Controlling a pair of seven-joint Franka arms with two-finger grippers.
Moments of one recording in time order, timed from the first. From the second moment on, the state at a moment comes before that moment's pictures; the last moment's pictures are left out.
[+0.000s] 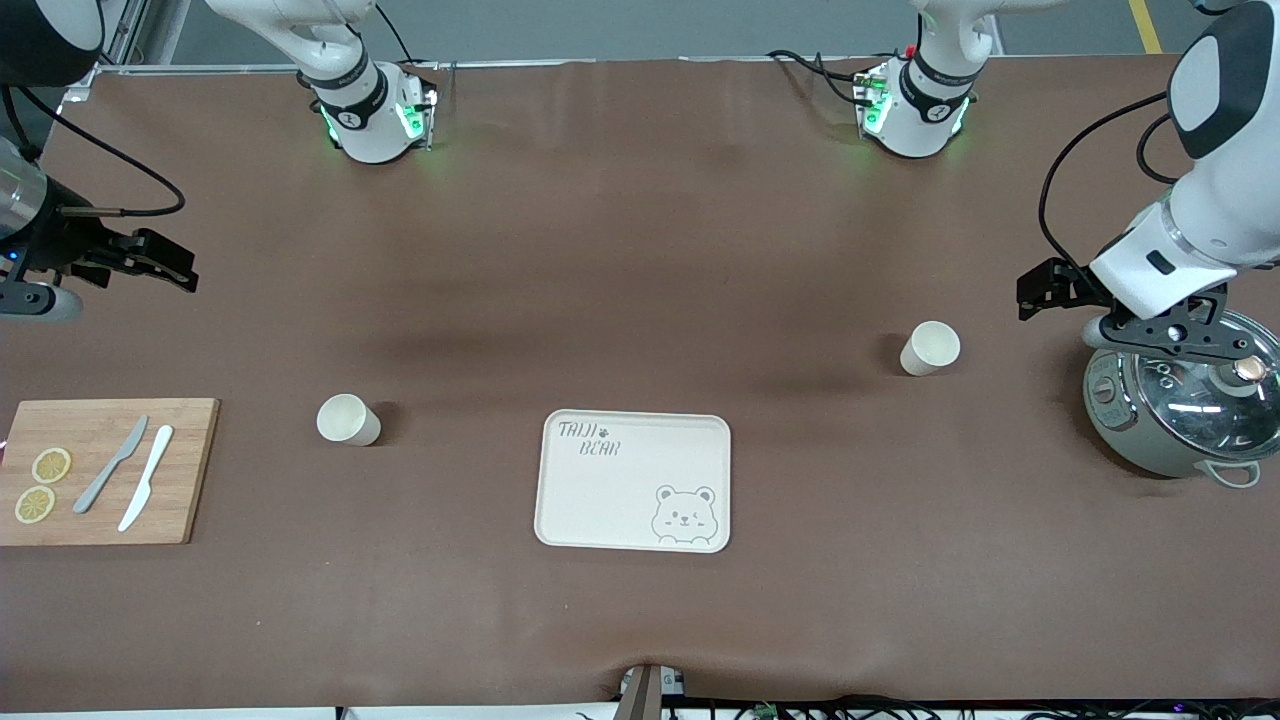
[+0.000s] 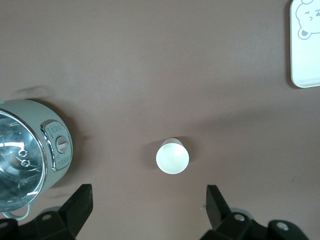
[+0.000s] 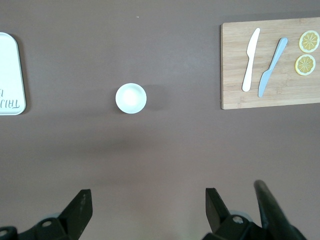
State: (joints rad) left arm 0.03 0.07 -0.15 -1.69 0.03 1.73 0.08; right arm -0.04 0.03 0.08 -1.57 -0.04 1.53 0.09
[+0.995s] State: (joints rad) left arm 0.07 0.01 -0.15 -2.15 0.03 2.21 0.08; right arm -0.04 0.03 0.08 -1.57 -0.04 1.53 0.09
